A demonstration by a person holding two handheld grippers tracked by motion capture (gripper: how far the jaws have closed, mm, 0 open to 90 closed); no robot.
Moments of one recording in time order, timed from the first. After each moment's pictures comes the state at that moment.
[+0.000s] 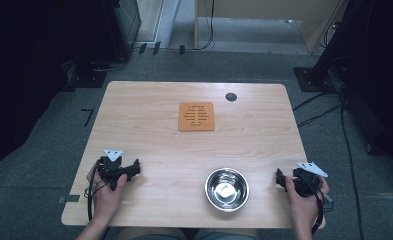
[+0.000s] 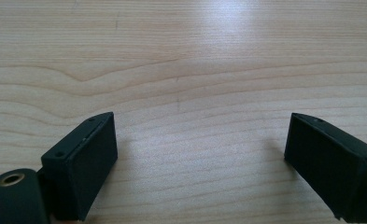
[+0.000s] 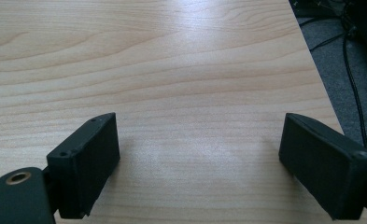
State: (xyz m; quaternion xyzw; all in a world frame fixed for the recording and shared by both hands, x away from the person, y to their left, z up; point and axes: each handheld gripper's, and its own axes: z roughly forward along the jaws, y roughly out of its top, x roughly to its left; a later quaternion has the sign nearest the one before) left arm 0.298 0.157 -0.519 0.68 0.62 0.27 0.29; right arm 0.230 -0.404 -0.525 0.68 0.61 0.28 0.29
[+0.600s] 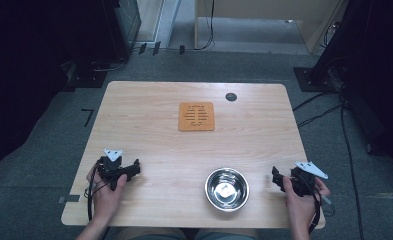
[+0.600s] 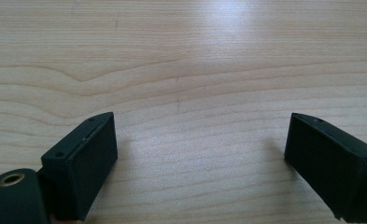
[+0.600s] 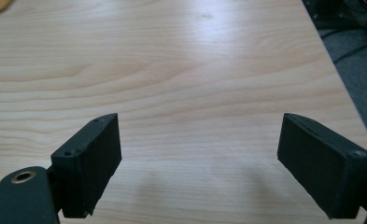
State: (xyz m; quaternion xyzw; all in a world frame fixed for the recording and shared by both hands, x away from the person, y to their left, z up) left arm 0.298 0.157 -0.519 0.68 0.62 0.27 0.29; right arm 0.224 -0.387 -0.508 0.67 0.60 0.33 0.28
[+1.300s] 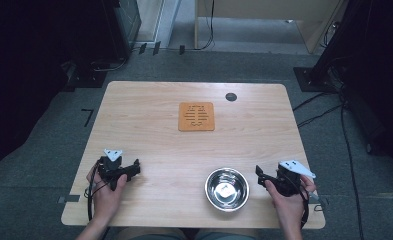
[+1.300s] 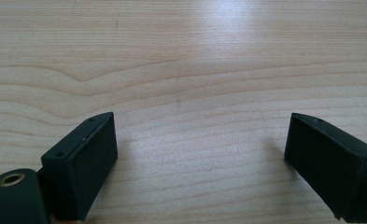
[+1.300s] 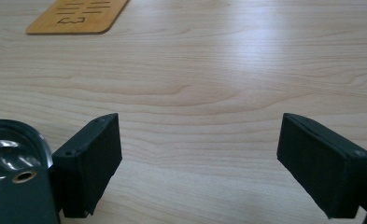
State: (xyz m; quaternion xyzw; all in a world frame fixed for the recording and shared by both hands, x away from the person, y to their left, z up) left arm 0.298 0.157 -0.519 0.68 0.62 0.27 0.29; right arm 0.222 -0.343 -0.487 0.61 0.64 0.39 0.25
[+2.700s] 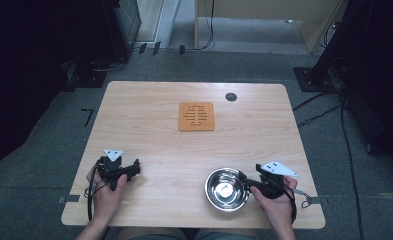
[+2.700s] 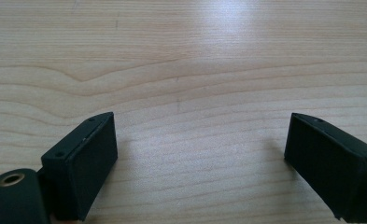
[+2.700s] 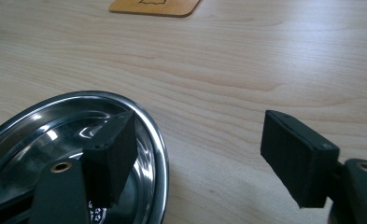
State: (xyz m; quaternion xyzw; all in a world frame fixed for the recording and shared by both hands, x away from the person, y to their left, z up) left arm 0.298 0.157 -0.519 0.68 0.62 0.27 0.29; right arm 0.221 -0.305 -0.488 0.54 0.70 0.42 0.19
